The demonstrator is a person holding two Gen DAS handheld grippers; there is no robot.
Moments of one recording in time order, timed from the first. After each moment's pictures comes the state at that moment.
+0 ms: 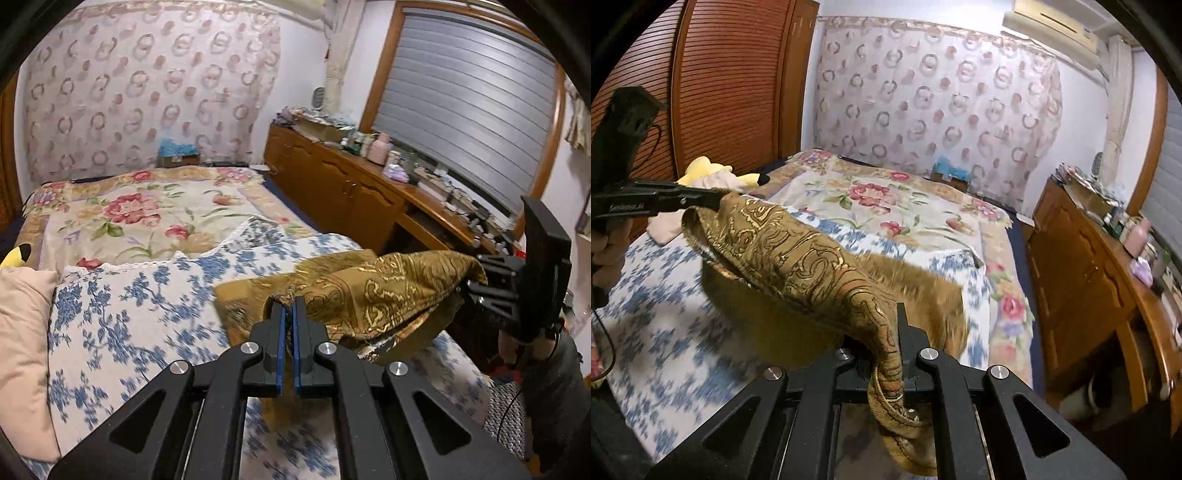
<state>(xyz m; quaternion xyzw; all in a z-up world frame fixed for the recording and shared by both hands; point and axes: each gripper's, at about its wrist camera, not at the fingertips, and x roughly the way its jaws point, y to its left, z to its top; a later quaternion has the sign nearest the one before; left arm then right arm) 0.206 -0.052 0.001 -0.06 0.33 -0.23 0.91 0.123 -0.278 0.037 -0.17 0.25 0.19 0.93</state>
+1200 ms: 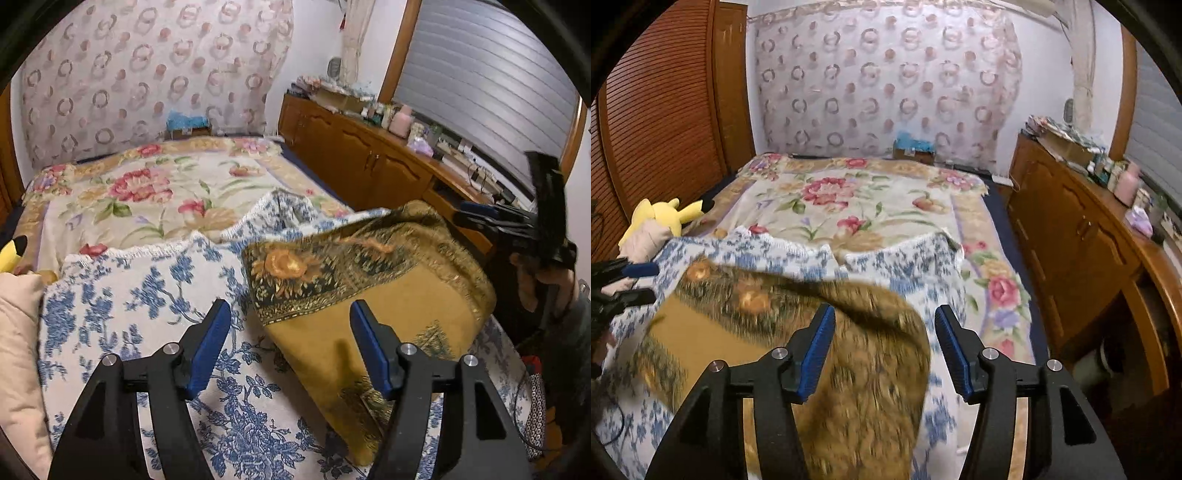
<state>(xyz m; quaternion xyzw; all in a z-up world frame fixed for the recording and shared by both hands) 0.277 -0.044 -0.048 -0.03 0.39 -0.21 0.89 0.243 -0.292 0.042 -0.08 0.31 0.13 0.94</state>
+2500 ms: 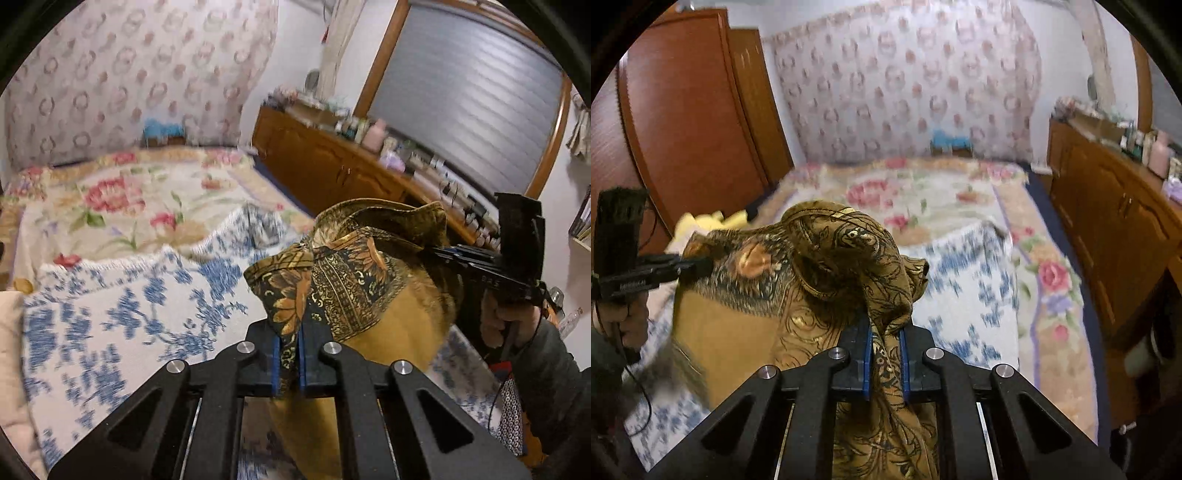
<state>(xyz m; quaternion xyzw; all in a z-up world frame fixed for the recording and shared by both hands) 0.259 -0.037 -0.009 -0.07 0.35 -0.26 0.90 0.240 -0.317 0.034 -0.01 0.29 0.22 0.93</state>
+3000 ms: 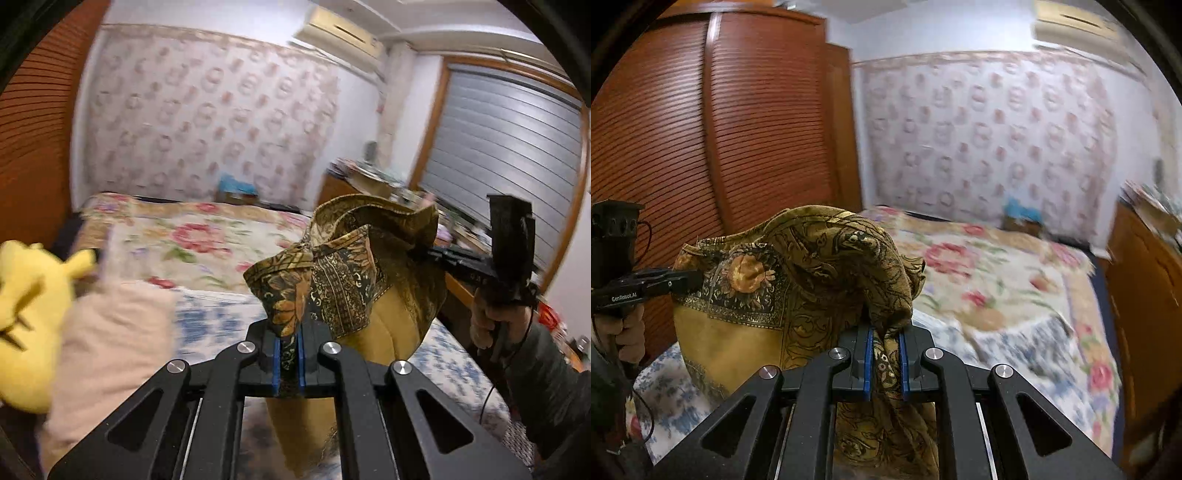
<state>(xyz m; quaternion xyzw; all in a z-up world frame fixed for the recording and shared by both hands) 0.157 0.108 0.038 -0.11 0.25 -0.12 0.95 0.229 -0.184 0.083 -0.08 0.19 0.34 0.92</state>
